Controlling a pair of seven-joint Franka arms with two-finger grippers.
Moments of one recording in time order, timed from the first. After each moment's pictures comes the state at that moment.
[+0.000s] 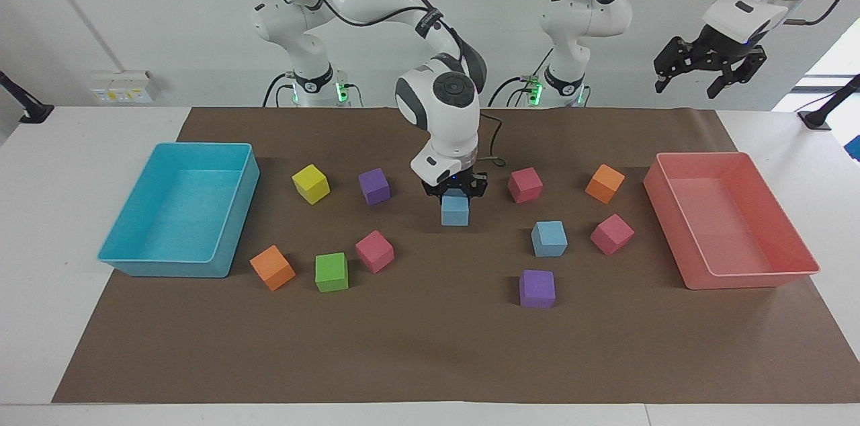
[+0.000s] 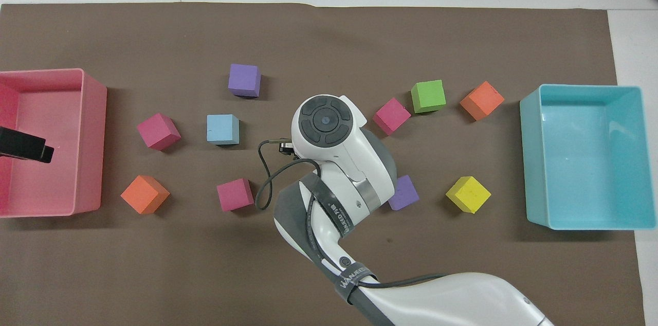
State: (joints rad) left arm -0.11 -0.04 0.06 -1.47 -0.02 1.35 0.13; right arm 0.63 0.48 0.00 -1.58 0.06 2.13 0.69
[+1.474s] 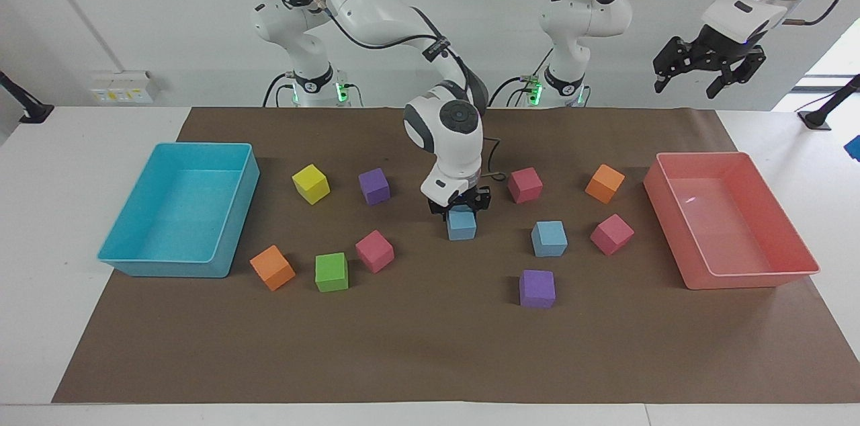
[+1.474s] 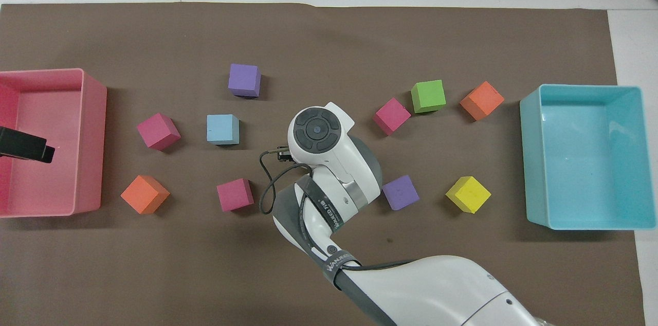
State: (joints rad) left arm -0.11 -0.04 0.06 -1.47 -0.02 1.35 0.13; right arm 0.64 0.56 0.00 -1.60 0.05 2.21 0.57
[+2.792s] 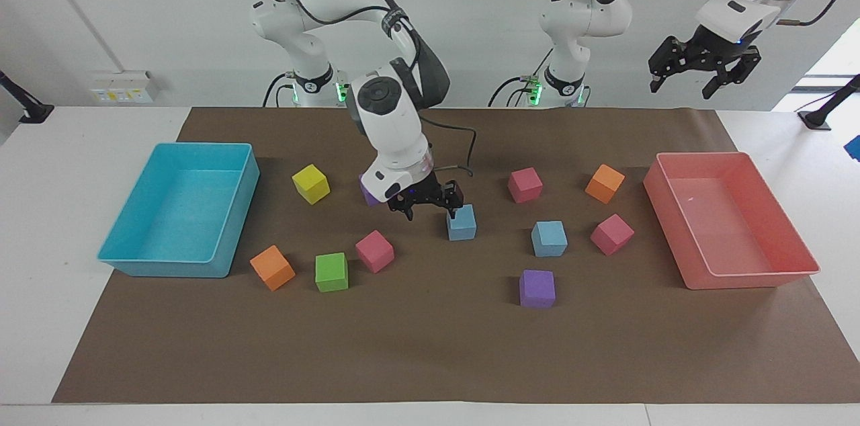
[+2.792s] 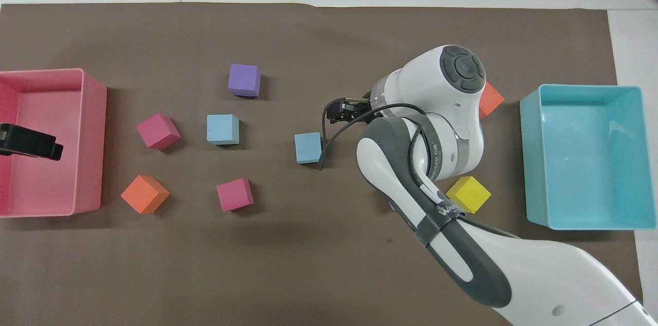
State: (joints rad) left arm -0.11 -0.04 0.03 -1.47 -0.02 1.38 0.09; right arm 0.40 0.40 -0.01 -1.68 0.43 2.18 0.23
